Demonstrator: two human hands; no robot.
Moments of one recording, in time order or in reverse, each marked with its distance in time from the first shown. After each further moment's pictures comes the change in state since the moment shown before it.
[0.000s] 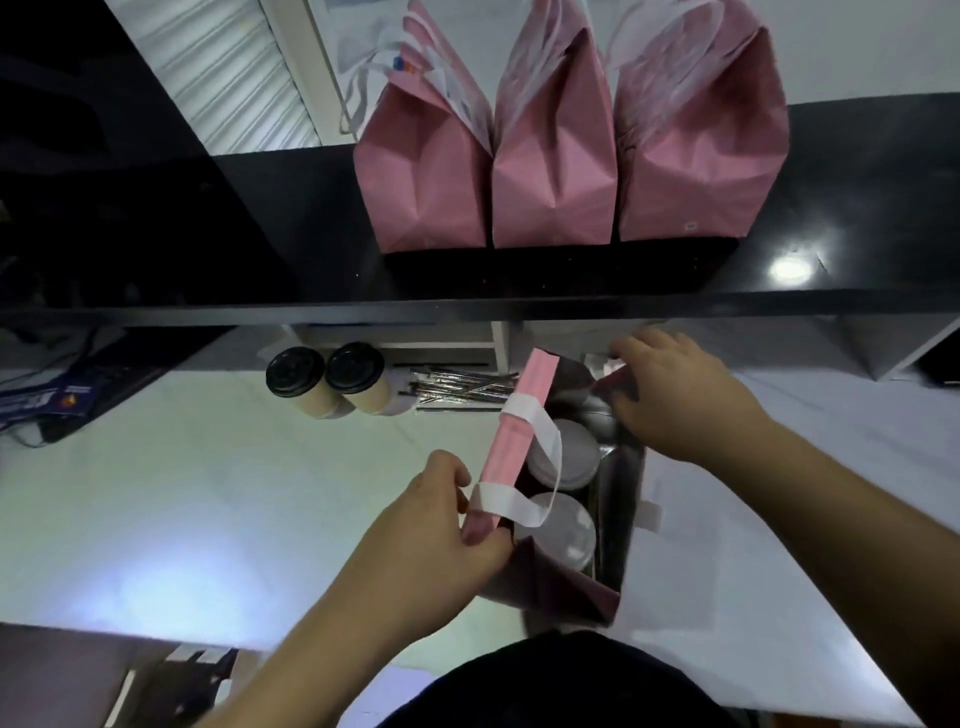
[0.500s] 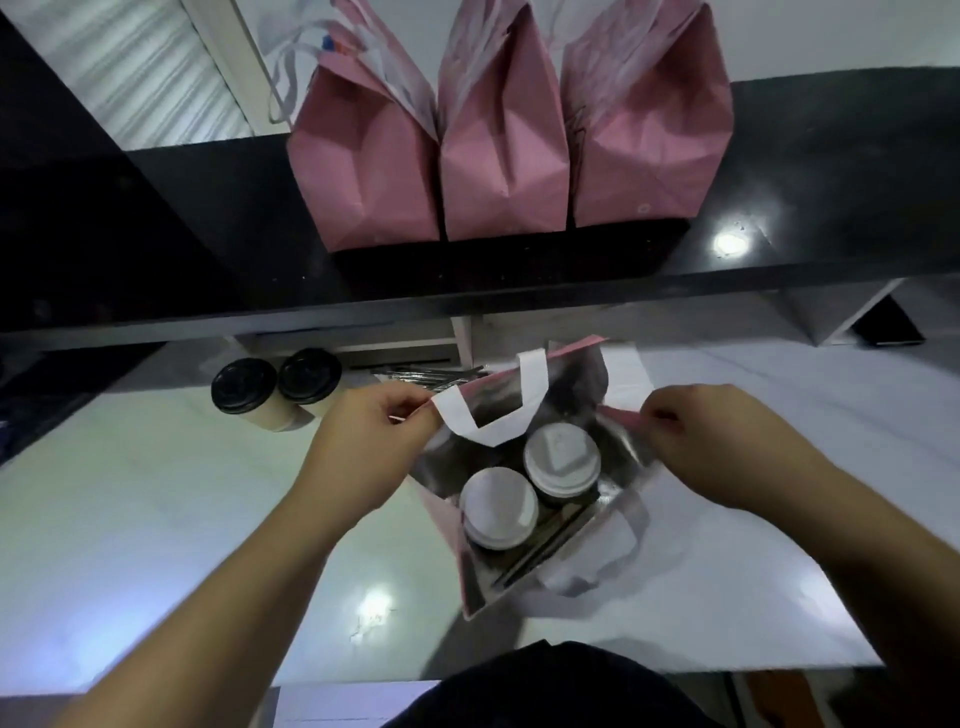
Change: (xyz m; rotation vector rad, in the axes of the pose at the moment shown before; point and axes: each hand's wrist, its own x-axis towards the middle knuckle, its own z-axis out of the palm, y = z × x) left_hand 0.087 -0.005 -0.032 -0.310 0.167 0.138; right_hand -0.059 0.023 -0.012 0.137 -0.132 0.196
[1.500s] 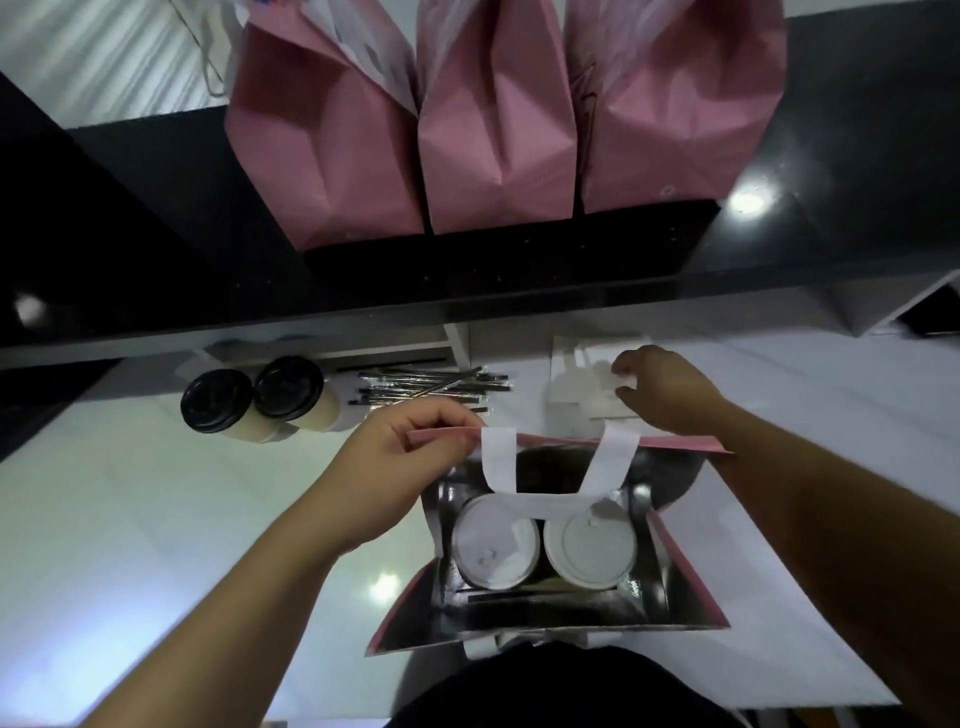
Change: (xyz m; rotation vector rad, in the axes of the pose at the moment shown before) left_hand 0.044 -0.010 0.019 -0.328 -0.404 0.041; right_hand 0.168 0.066 0.091 0.022 -0.142 0.044
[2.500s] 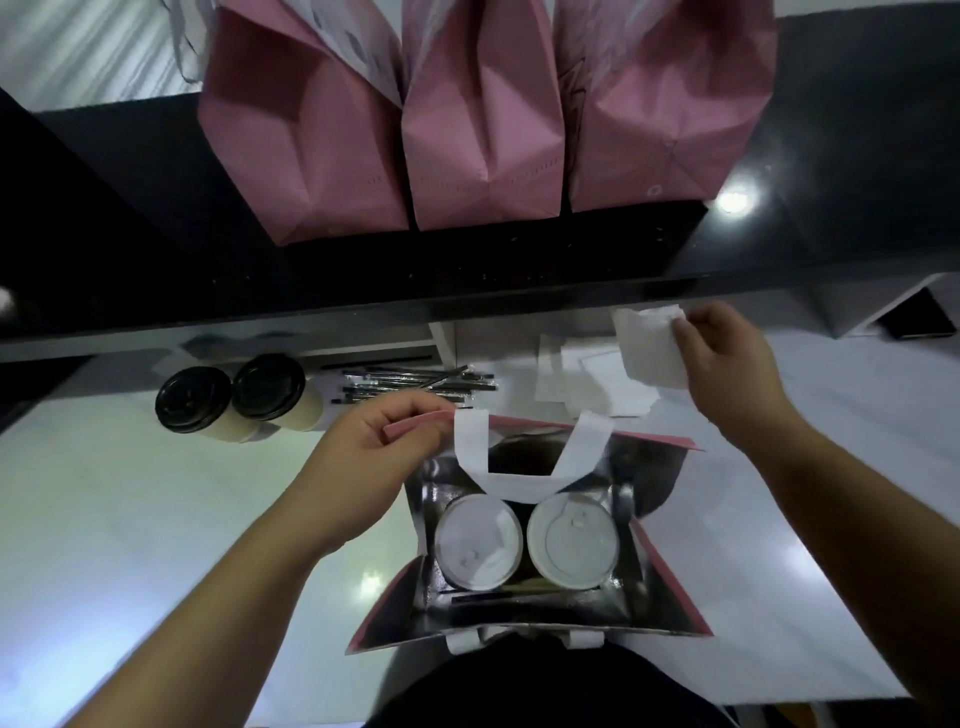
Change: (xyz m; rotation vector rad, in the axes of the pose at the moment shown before) left_hand 0.008 -0.014 -0.002 0.009 0.098 -0.008; right_hand -0.047 0.013 -0.036 0.694 0.526 0.099
